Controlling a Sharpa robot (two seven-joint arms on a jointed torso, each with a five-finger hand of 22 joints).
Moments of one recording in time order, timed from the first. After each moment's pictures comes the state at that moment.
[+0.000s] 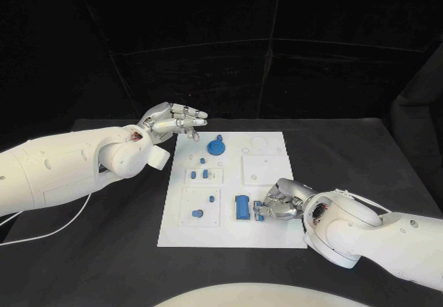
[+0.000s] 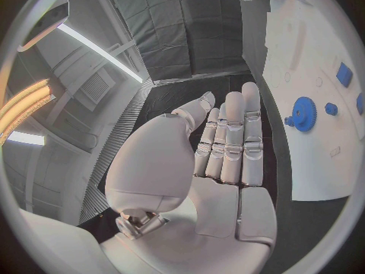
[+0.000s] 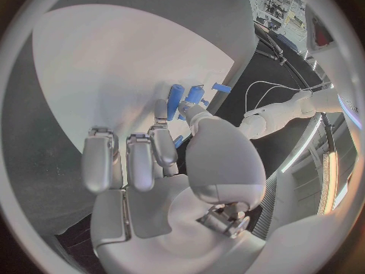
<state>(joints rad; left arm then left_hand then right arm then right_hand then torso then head) 1.32 -0.85 -0.19 1.39 -0.06 -0.07 0.37 1.34 -0.08 0.39 -0.09 0.05 0.96 0.19 0.19 0.07 1.01 0.12 0.34 0.08 1.14 0.03 0.86 0.55 0.17 1.13 0.13 0.55 0.59 1.09 -0.89 -0.16 1.88 -1.27 -0.41 -0.61 1.11 -0.09 0.24 0.14 0.44 1.11 0.04 0.31 0.47 1.43 -0.02 1.23 1.30 1.47 -0.08 1.43 1.31 0.06 1.42 0.03 1.45 1.31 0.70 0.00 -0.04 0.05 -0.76</state>
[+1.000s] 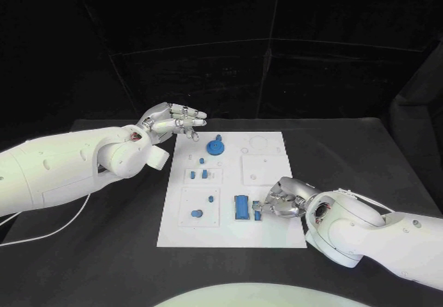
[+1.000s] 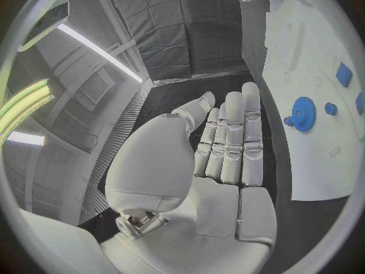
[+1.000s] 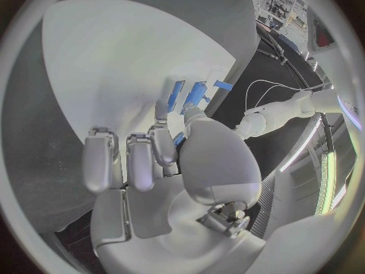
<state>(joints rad) 1.32 -0.85 -0.19 1.38 -0.06 -0.07 0.37 1.34 -0.08 0.39 -0.09 0.05 0.96 0.19 0.19 0.07 1.01 0.12 0.35 0.08 1.14 0.03 0.86 0.55 0.17 1.13 0.13 0.55 0.59 1.09 -0.91 -0.16 1.88 -1.28 -0.43 -0.59 1.16 -0.06 0.01 0.24 0.18 1.09 0.05 0.33 0.48 1.43 -0.02 1.23 1.31 1.47 -0.08 1.43 1.31 0.06 1.42 0.03 1.45 1.31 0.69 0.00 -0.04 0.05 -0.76</state>
